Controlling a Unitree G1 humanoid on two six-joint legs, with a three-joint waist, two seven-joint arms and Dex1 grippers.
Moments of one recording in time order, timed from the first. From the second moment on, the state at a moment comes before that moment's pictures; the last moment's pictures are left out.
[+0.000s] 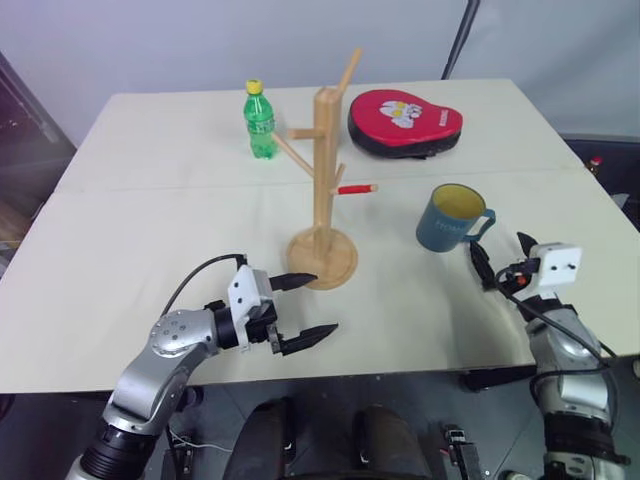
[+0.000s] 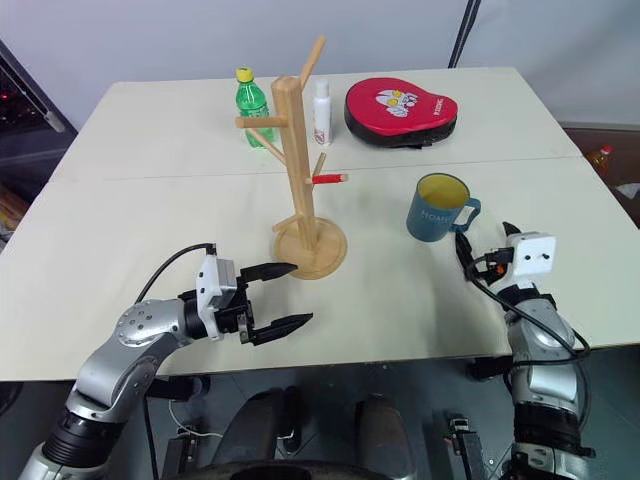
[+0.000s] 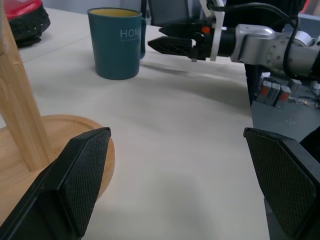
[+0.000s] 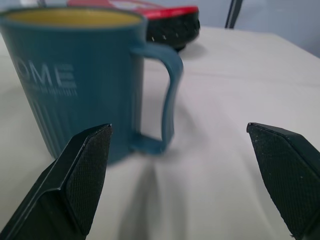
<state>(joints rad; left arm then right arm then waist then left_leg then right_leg) -0.06 0.49 -0.15 -0.40 -0.44 0.27 -0.89 -0.11 -0.42 -0.34 0.15 0.29 -0.07 0.41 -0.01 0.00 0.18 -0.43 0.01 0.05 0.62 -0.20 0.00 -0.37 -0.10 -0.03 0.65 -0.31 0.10</state>
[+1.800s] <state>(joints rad) -0.11 0.51 -0.03 -0.33 -0.46 0.27 -0.87 -0.15 -0.69 -0.09 -0.31 0.09 -0.06 0.68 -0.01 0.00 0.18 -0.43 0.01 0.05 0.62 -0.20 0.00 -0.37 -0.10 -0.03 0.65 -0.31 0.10</state>
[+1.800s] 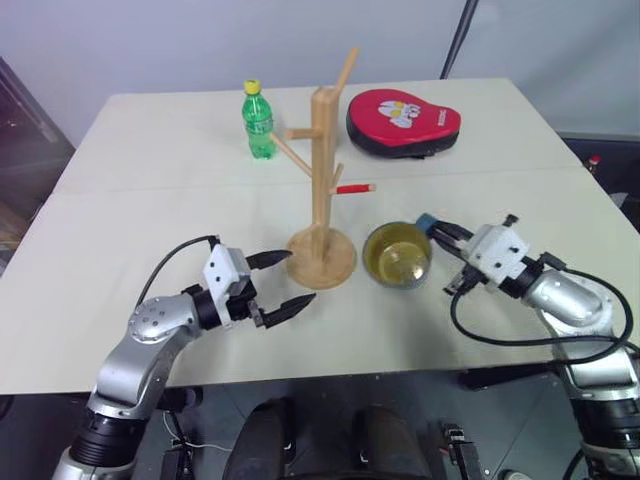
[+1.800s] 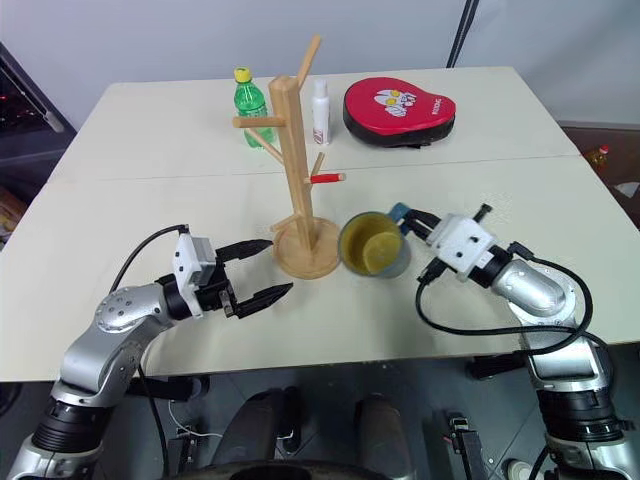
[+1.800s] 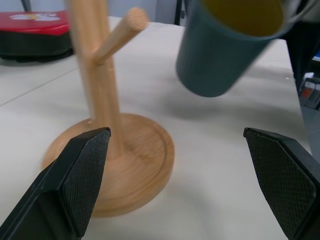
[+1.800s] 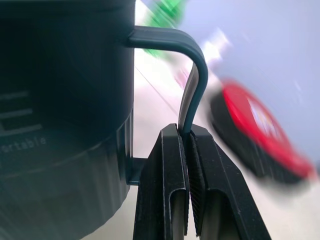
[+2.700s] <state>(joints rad) -0.16 0.59 0.07 -0.36 -0.58 0.34 -0.89 -0.48 -0.77 0.01 -0.34 0.14 0.17 0.84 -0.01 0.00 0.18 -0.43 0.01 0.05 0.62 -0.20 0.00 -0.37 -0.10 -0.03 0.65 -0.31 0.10</state>
